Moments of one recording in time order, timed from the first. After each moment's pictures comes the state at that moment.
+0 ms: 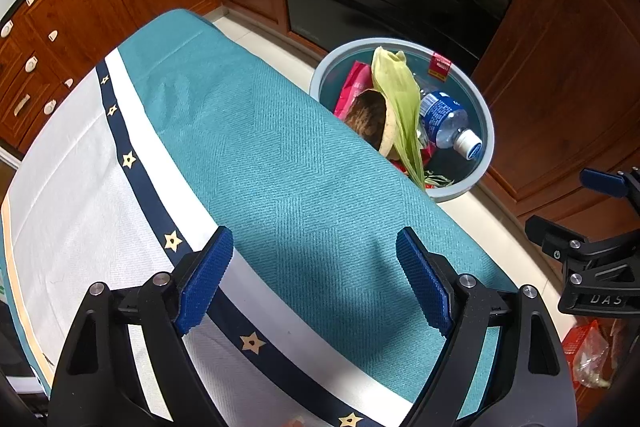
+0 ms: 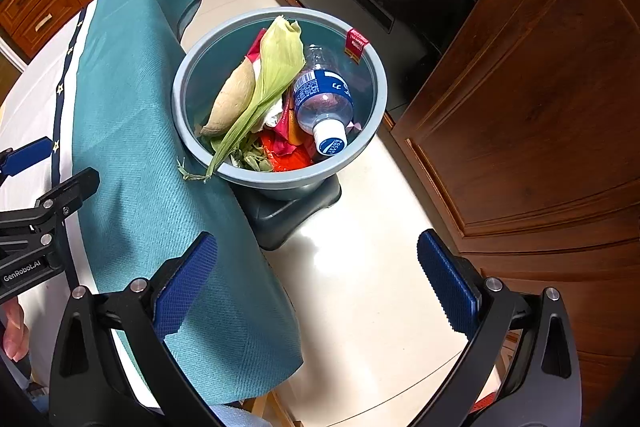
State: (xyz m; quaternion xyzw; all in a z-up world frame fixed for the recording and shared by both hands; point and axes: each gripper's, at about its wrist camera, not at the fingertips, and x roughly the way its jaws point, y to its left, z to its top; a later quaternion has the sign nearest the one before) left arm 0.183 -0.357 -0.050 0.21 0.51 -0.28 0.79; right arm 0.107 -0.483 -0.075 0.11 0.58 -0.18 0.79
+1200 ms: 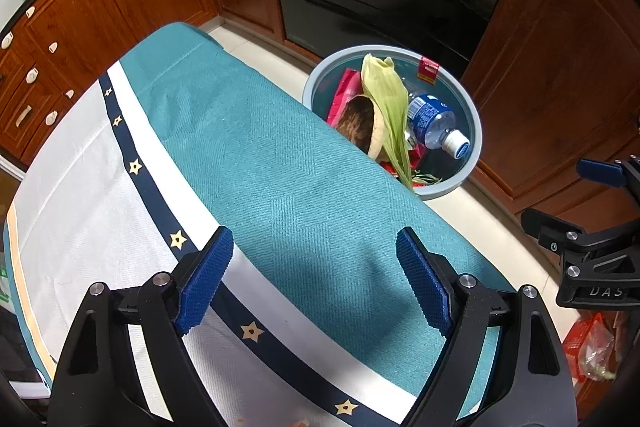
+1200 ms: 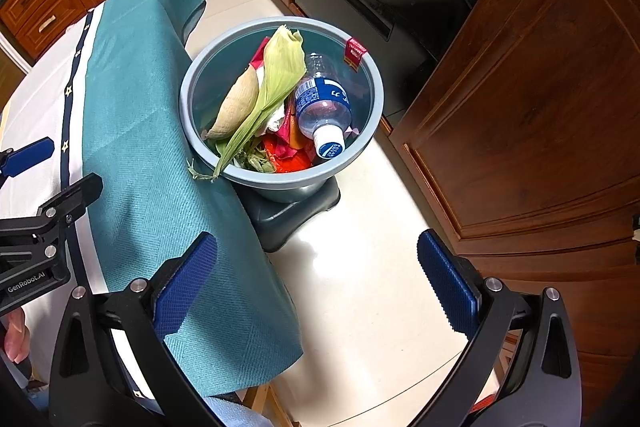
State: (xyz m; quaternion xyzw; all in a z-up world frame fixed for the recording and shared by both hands) left arm 0.173 -0.356 -0.037 0.21 0.50 -0.29 0.79; right arm 0.100 -0.479 -0.062 0.11 0.57 -0.18 0.79
